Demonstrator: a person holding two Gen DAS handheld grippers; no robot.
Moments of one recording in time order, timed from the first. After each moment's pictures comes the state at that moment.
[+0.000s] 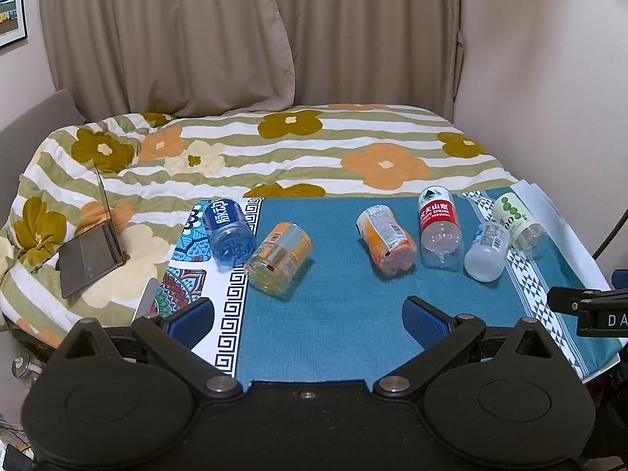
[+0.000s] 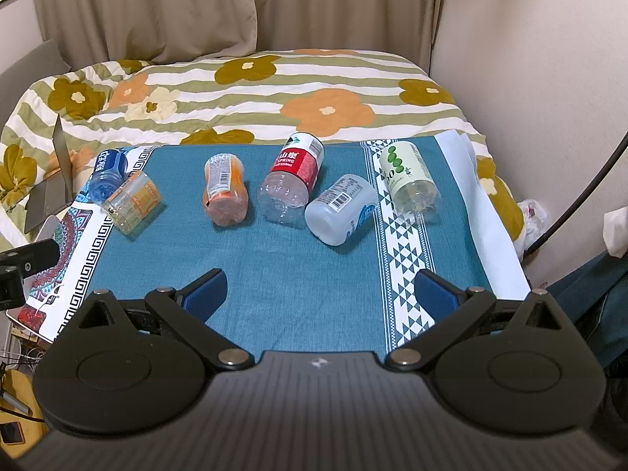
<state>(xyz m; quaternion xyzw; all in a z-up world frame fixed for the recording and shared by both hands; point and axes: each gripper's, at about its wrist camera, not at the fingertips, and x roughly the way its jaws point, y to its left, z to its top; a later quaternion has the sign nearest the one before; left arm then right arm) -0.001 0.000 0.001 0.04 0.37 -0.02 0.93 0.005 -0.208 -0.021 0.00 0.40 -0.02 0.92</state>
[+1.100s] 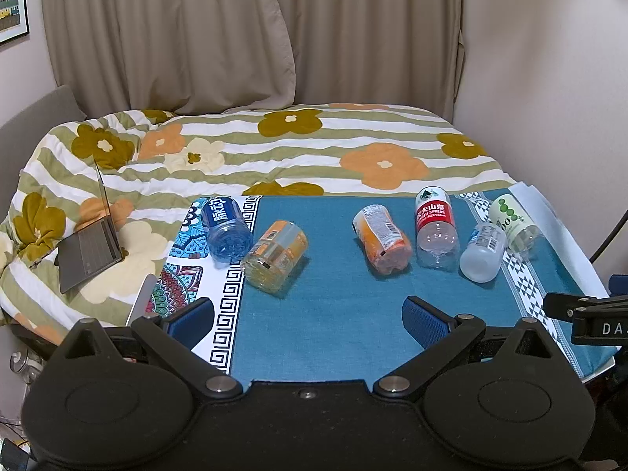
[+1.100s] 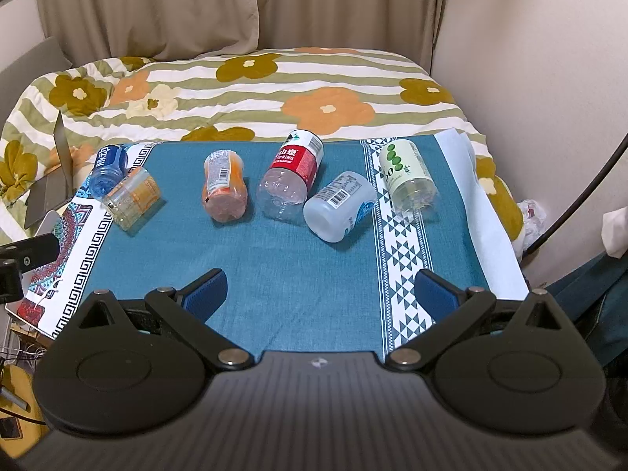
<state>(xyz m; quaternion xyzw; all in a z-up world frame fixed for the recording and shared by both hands) -0.006 -0.005 0.002 0.03 0.37 -0.02 0.93 0.002 -0.209 -0.022 0.00 0.40 -0.02 0.92</state>
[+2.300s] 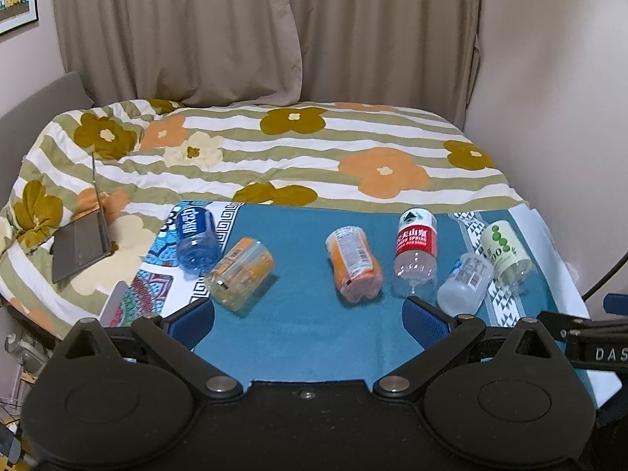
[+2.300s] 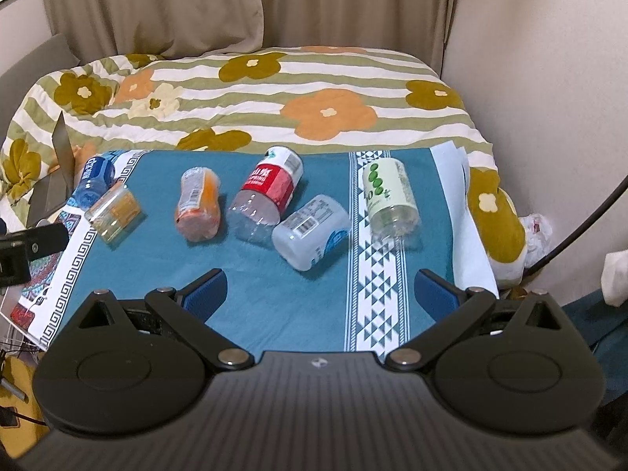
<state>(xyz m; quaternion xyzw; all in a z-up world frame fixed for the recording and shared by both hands) 0.037 -0.057 0.013 0.00 0.39 0.01 0.92 0.044 -0.263 -0.009 0.00 0.41 0.01 0.91</state>
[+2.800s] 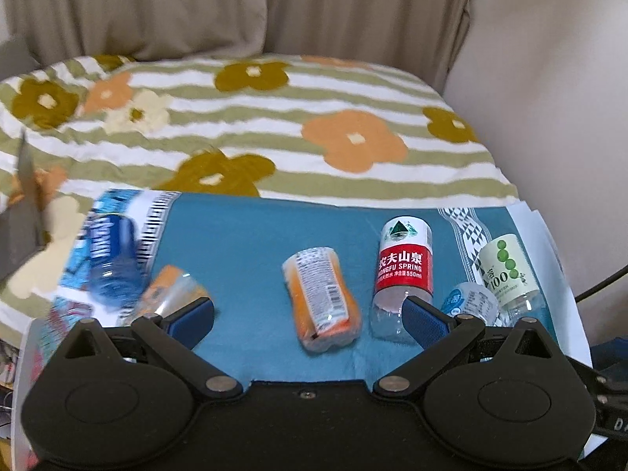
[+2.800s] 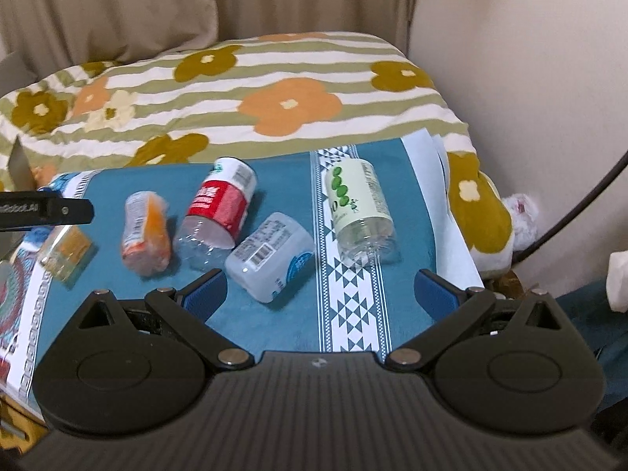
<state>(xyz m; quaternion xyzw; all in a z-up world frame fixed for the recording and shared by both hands) 0.172 -0.066 -0.032 -0.02 0.47 -0.05 0.88 0.104 -0.284 -0.031 0.03 0.43 -0.05 0.90</state>
